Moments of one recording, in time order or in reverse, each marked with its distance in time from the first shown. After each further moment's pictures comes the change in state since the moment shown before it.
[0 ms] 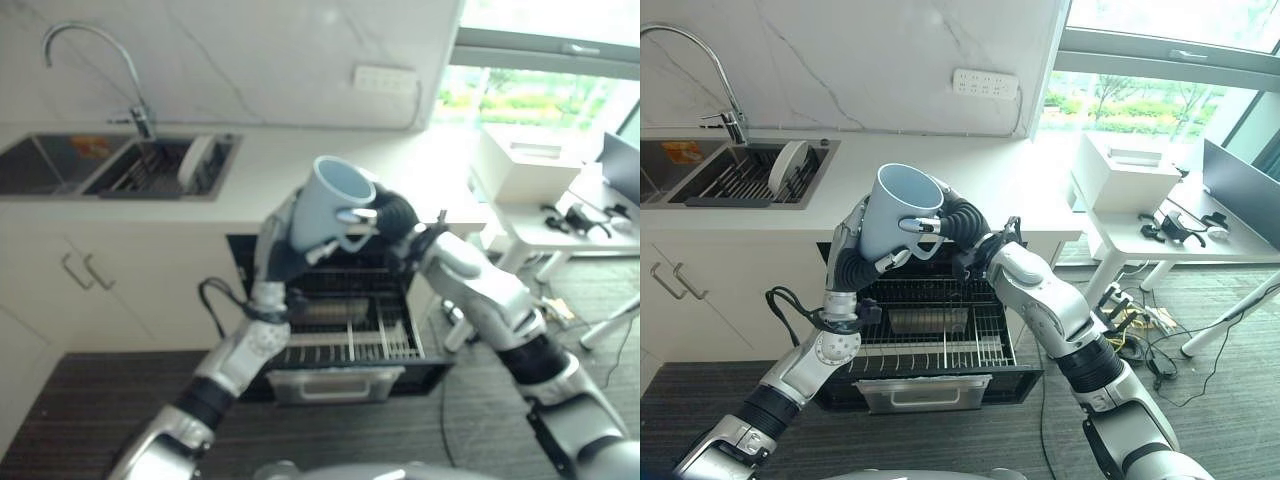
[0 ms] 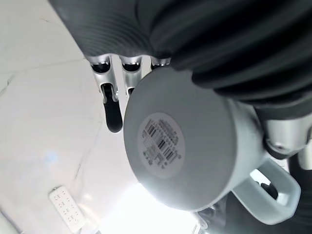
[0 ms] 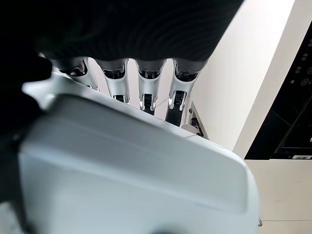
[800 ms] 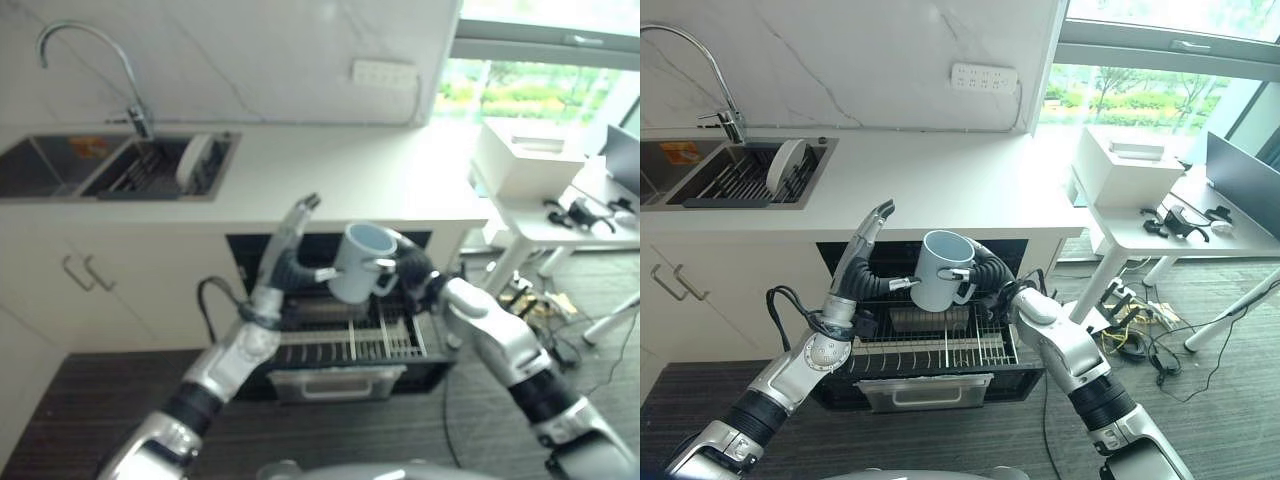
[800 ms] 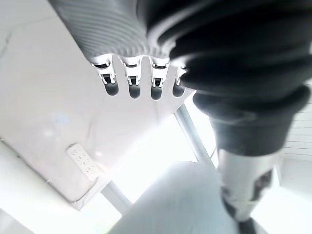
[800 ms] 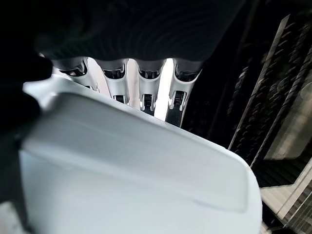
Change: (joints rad) left arm 0.078 0.062 0.042 -0.041 -0.094 -0.019 -0.235; right arm 0.266 -0.055 -0.038 0.132 -0.179 -0.051 0.018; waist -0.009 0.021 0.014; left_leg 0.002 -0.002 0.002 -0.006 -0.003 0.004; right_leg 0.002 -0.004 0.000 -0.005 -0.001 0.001
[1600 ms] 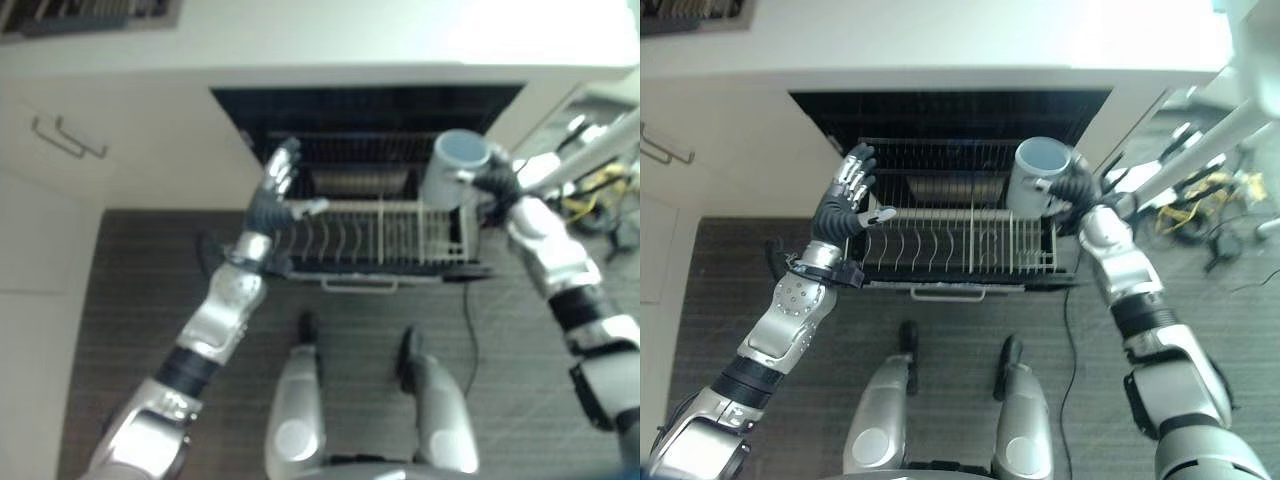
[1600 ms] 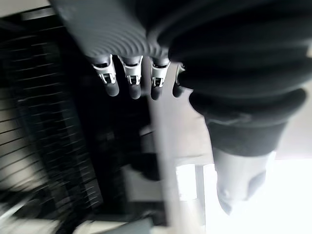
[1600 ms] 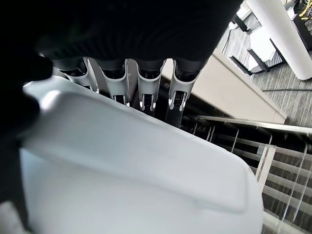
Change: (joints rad) left arm -0.189 0.025 0.008 -0.106 -0.752 0.275 -0.381; right arm -0.461 -0.215 -0.072 0.549 -0.113 -0.172 -0.192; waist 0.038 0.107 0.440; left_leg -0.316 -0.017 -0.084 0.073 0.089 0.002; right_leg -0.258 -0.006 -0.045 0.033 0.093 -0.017
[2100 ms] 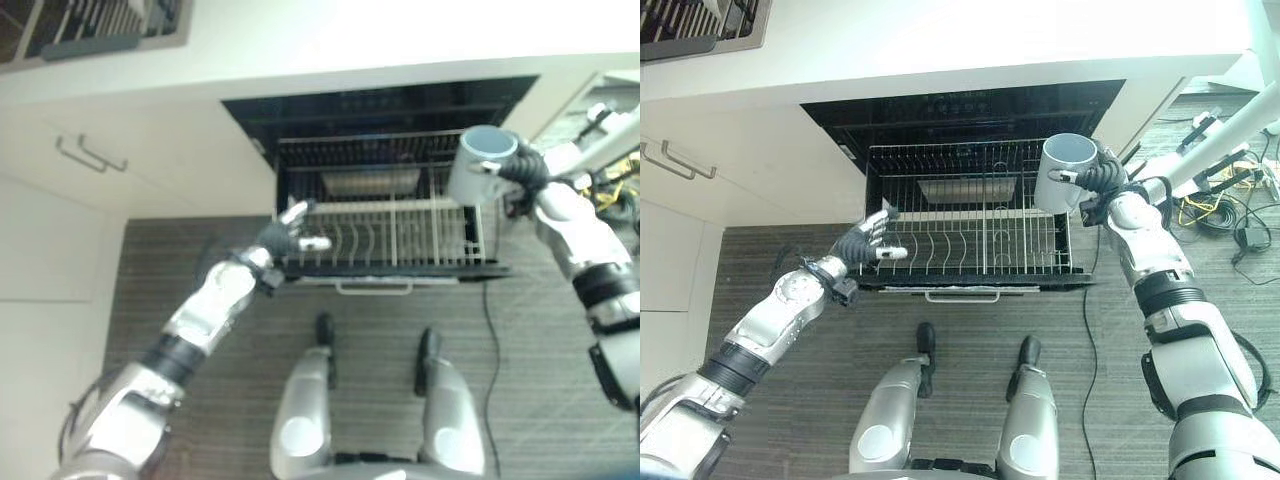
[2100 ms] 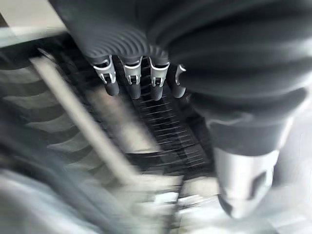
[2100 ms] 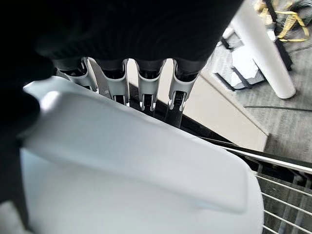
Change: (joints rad) left arm -0.181 0.245 -0.195 0.230 0.119 0.408 -0.290; right arm -0.168 -0.090 0.116 0.160 0.040 -0.001 0.097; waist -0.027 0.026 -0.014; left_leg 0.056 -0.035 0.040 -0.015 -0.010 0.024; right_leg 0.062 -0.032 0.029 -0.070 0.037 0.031
